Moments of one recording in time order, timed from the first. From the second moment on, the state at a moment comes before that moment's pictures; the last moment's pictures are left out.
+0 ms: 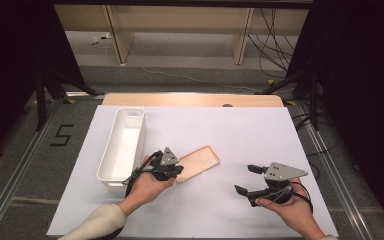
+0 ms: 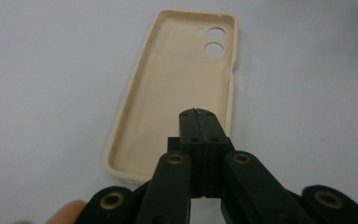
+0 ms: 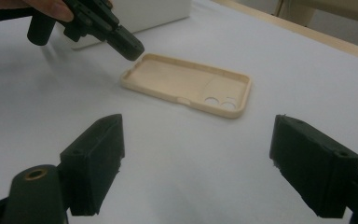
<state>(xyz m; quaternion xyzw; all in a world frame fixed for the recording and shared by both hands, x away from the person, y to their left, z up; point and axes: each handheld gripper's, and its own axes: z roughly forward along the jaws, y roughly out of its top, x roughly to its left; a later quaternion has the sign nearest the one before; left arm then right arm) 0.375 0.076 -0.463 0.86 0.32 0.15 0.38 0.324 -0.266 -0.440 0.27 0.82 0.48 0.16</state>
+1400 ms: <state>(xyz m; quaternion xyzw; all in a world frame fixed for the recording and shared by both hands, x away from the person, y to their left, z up) 0.385 0.066 -0.484 0.87 0.33 0.11 0.34 0.324 -0.265 -0.440 0.27 0.82 0.48 0.16</state>
